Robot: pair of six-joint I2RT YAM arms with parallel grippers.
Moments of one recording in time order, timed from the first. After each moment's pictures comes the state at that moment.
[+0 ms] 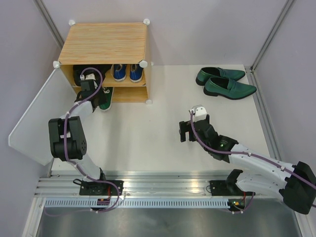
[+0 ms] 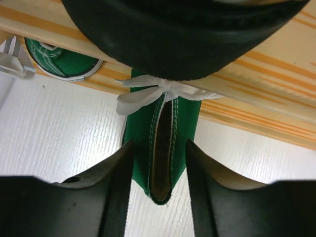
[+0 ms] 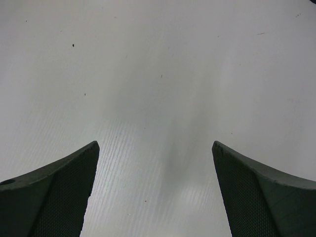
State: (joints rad) left arm 0.11 1.71 1.10 -0.08 -0.01 -0.21; right arm 0.84 1.03 0.60 -0.13 0.42 0.35
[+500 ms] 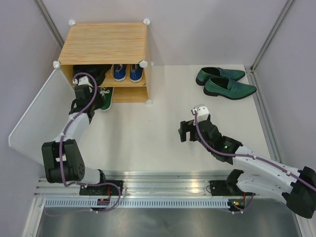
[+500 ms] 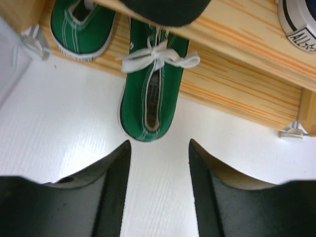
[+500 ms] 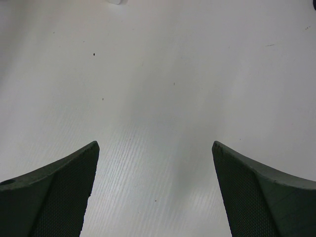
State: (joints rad) left arm 0.11 1.44 0.95 -0.07 0.01 -0.27; right arm 0.84 0.97 0.60 -0.13 0.37 0.35
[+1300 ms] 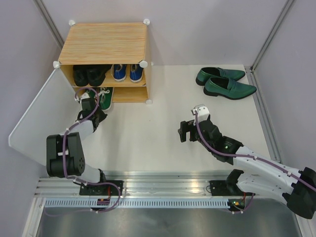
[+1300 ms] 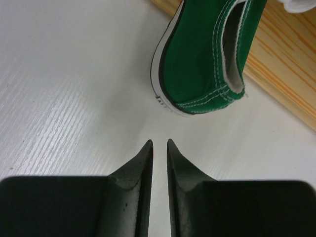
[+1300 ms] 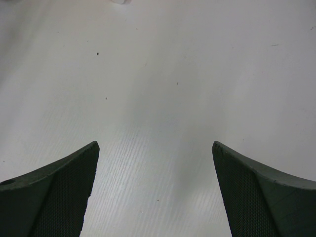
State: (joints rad) left arm 0.11 1.48 0.70 0.07 -0.08 -0.50; right arm 0.84 0.95 0.60 -0.13 0.36 0.35
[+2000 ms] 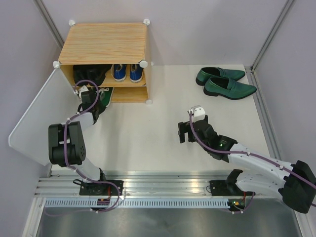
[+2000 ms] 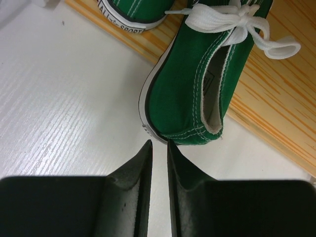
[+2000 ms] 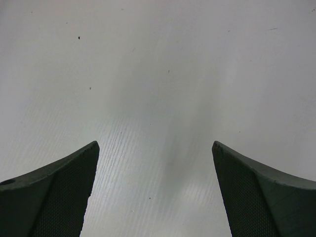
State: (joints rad) left arm 0.12 1.63 0.84 0.14 -0.10 -0.50; right arm 0.84 1.04 0.60 -0.13 0.38 0.35
